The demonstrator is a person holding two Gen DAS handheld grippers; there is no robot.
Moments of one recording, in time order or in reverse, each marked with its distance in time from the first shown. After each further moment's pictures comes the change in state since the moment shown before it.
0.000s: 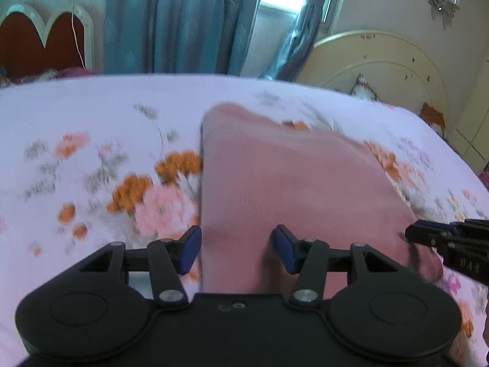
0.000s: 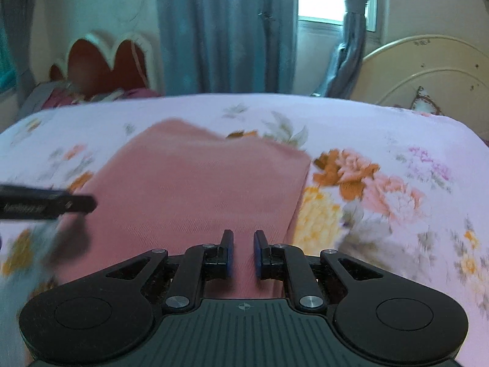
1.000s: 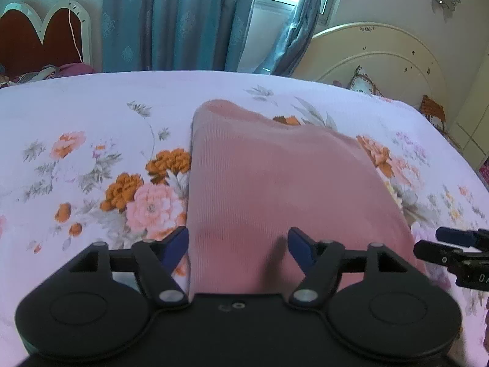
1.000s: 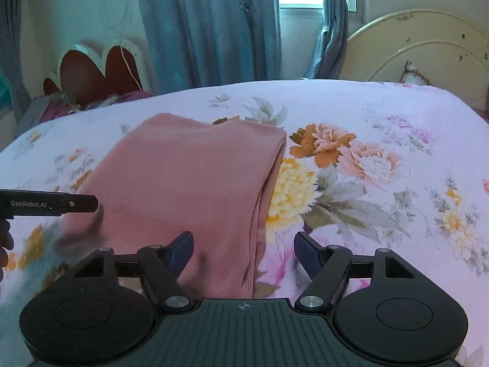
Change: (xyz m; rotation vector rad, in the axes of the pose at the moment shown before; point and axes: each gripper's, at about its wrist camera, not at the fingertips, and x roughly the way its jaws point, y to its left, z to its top) left arm -0.006 -0.013 0.016 -0.005 0.025 0.007; right arm -0.023 -0.032 -0.005 0.141 0.016 0.028
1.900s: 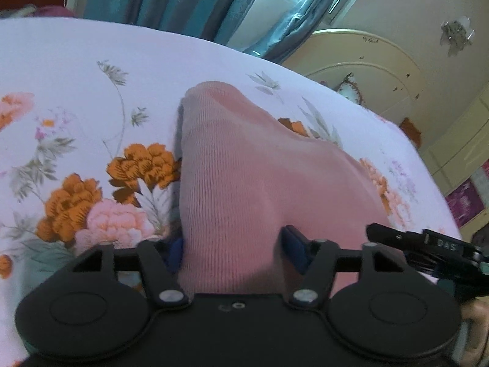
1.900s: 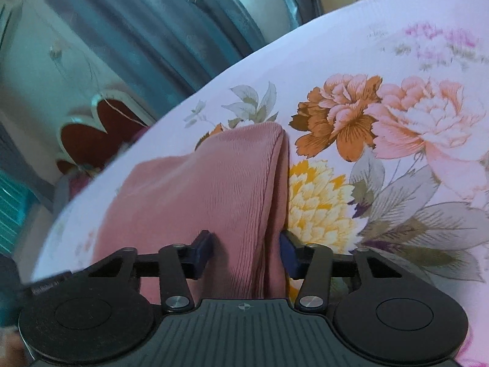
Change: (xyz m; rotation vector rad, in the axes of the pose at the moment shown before) left arm 0.083 0.045 0.030 -0.185 0.094 -0.217; right arm 0.100 -0.068 0.039 0.453 0.061 0.248
